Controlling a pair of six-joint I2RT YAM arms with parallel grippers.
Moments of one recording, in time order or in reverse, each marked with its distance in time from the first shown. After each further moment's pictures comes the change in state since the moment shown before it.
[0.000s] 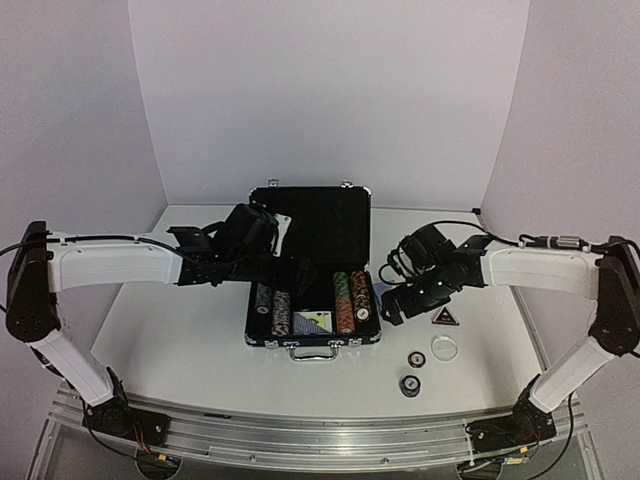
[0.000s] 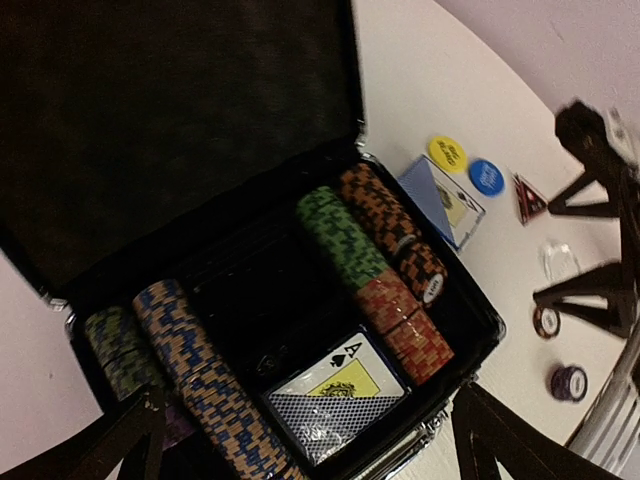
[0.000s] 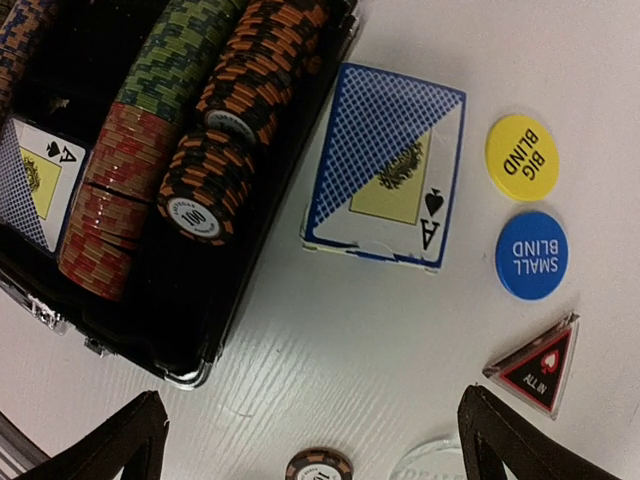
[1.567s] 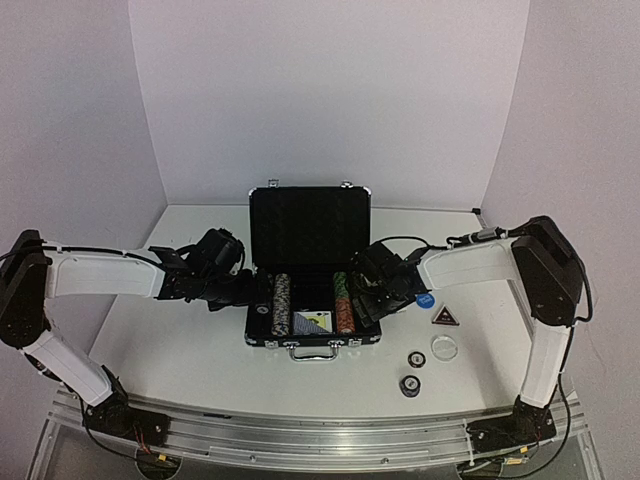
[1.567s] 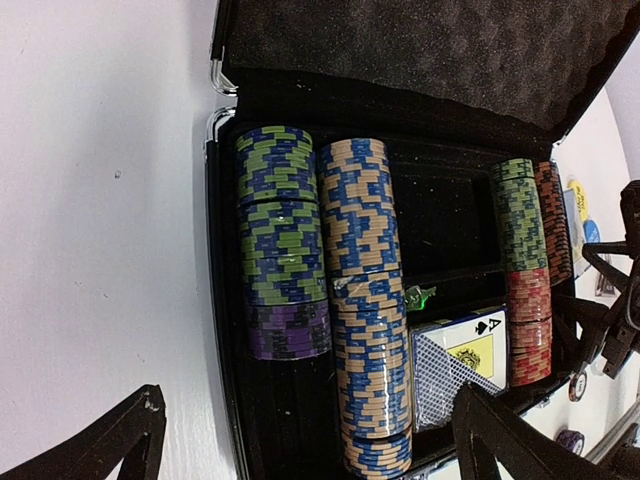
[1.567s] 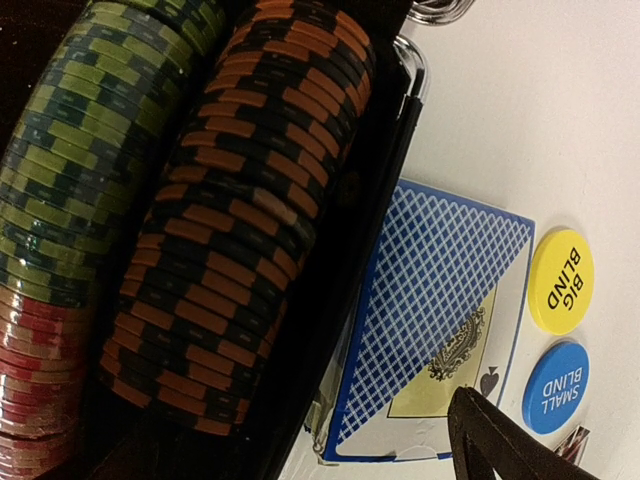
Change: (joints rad) left arm 0.155 -0.080 -0.270 0.006 0.038 -0.395; right arm 0.072 0.381 0.173 0.163 0.253 -0.001
